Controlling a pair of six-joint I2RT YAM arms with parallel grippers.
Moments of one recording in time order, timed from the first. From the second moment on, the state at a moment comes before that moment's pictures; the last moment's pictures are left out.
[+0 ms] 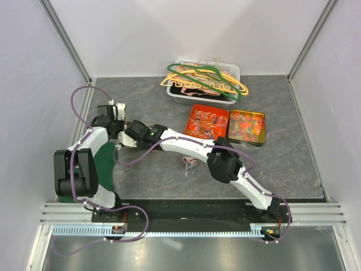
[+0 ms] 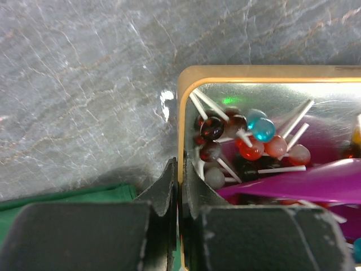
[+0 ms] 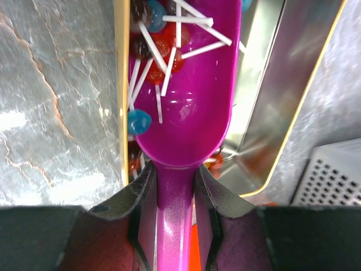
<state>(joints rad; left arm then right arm) 0.06 1.52 0.88 -0.30 0.06 0.19 1.12 2.41 2.19 -0.76 0.28 -0.58</state>
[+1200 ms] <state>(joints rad) 0.07 1.51 0.88 -0.24 0.07 0.18 0.99 2.34 2.18 -0.79 0.10 -0.36</state>
